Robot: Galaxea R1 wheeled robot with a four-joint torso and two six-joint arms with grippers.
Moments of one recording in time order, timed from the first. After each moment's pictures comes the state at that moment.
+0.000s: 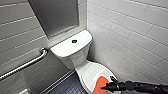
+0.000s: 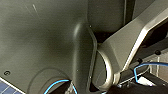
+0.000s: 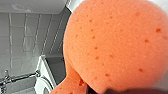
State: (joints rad) left arm 1.42 2.74 -2.14 0.16 0.11 -0.15; right arm -0.52 2.49 -1.57 0.15 -0.32 0.37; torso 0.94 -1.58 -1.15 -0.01
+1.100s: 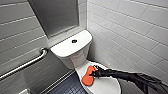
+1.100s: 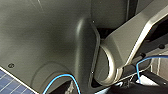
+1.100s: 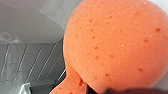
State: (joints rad) left arm 1.43 2.73 -2.14 0.16 0.11 -0.15; right arm -0.40 2.96 -2.19 0.10 -0.31 0.40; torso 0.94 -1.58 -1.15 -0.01
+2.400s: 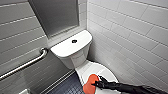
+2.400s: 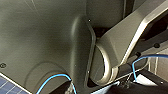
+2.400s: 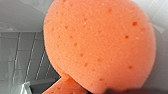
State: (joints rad) left arm 1.43 2.74 -2.14 0.16 0.12 -0.15; right arm -0.60 2.85 -2.10 0.09 -0.16 0.40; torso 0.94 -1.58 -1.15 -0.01
